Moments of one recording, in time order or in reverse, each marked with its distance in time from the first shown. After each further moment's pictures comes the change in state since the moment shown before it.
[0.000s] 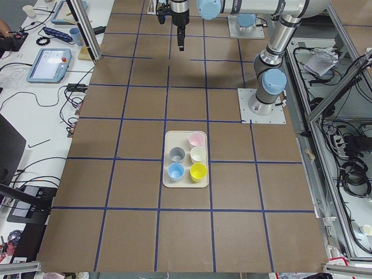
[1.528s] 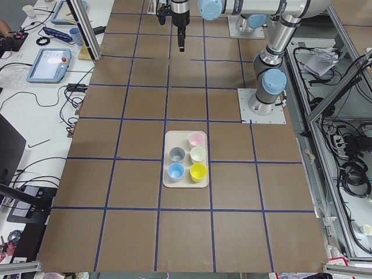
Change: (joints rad) left arm 0.013 0.007 -0.006 0.002 0.008 0.004; right arm 0.314 -0.158 0.105 0.110 0.021 1.242
